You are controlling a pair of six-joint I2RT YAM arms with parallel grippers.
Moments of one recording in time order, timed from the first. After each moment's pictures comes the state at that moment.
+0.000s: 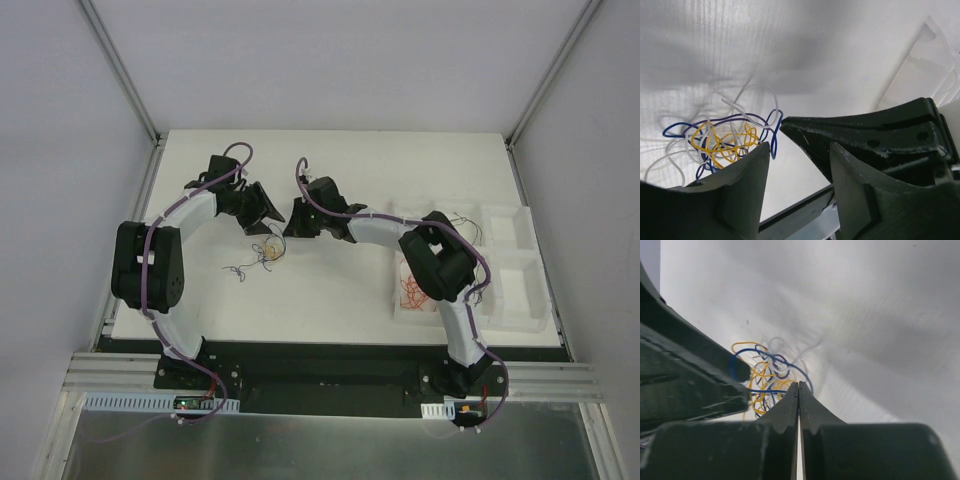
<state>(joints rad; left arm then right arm) -0.15 1.75 1.19 -0.49 0.53 -0.75 0.77 2.14 1.47 0.01 -0.28 0.67</state>
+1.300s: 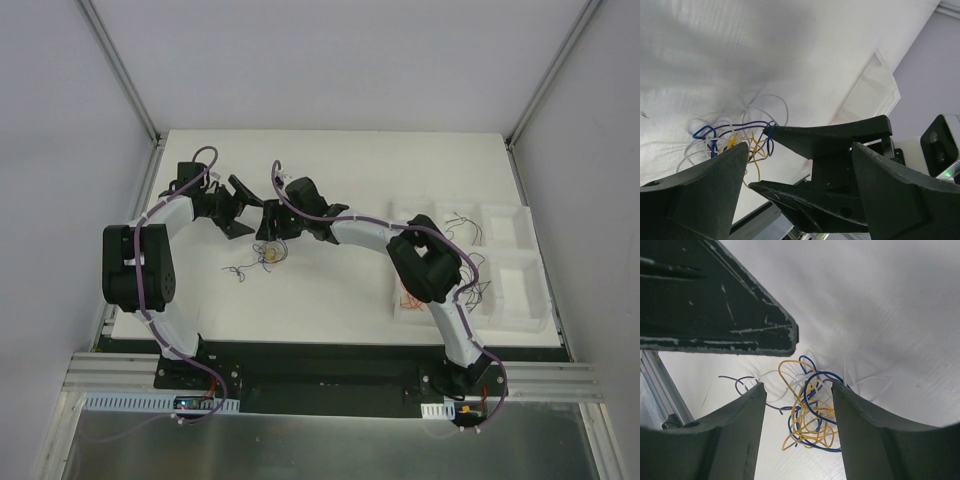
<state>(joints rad) 0.04 1.73 1.10 -0.36 0.72 -0.88 0.85 2.21 1.62 -0.02 -0.30 0.58</state>
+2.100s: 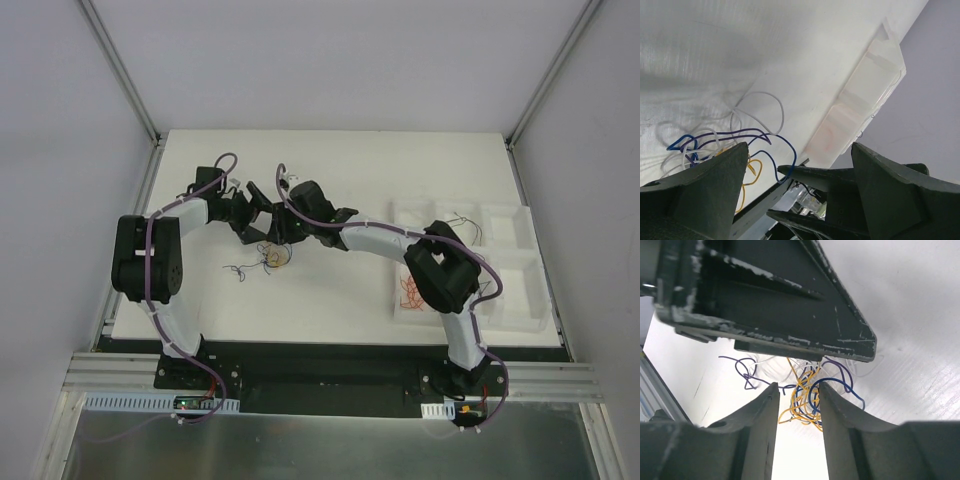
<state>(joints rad) -0.05 1.80 1.08 -0.28 0.79 -0.92 0.88 2.06 1.49 -0.05 -0.17 0.53</state>
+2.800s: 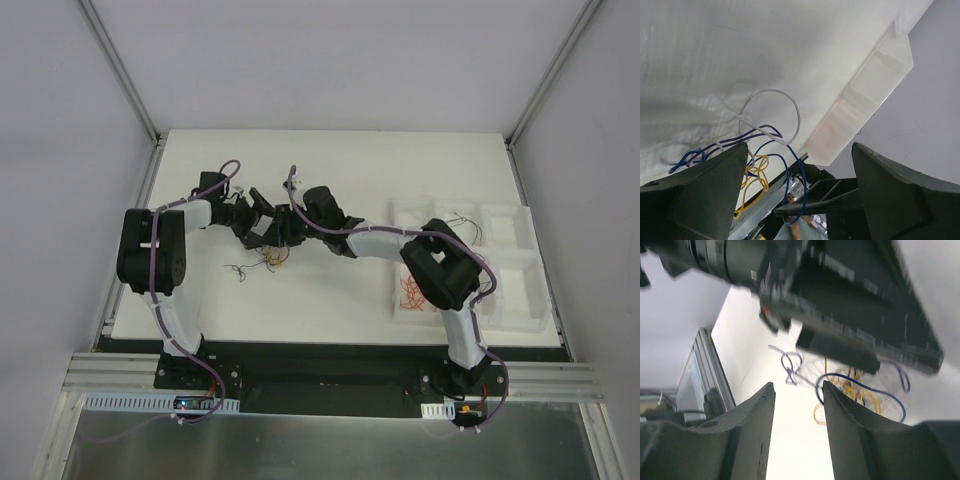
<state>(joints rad) -0.05 1.88 1.07 -0.25 0.84 -0.94 0.84 2.08 1.38 0.28 -0.41 0.66</state>
